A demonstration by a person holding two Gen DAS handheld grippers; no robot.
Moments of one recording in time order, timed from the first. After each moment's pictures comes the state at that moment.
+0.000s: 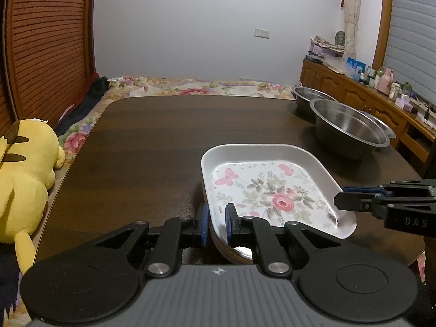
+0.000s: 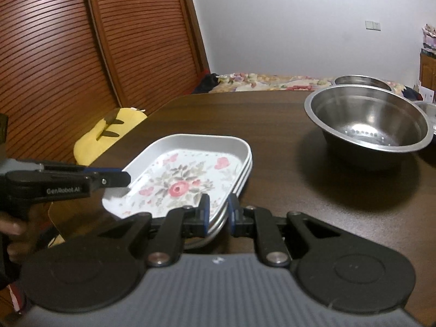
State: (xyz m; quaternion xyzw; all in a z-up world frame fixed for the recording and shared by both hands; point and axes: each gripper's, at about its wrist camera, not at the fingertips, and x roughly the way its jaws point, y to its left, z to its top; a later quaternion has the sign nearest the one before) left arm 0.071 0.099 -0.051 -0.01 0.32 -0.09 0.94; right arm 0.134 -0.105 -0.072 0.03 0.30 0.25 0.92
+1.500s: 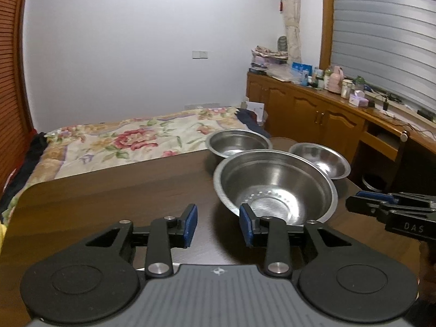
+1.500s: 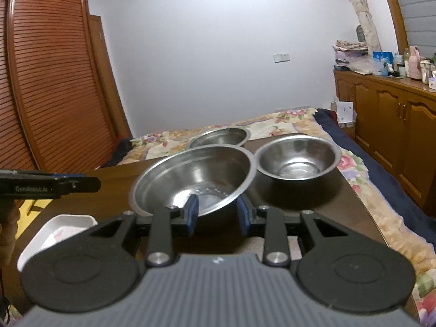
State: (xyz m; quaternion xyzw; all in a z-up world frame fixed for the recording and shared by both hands) left arm 0.155 -0.032 -0.005 0.04 0.26 -0.20 0.94; right arm 0.147 -0.247 -0.059 0.10 0.20 0.08 0.97
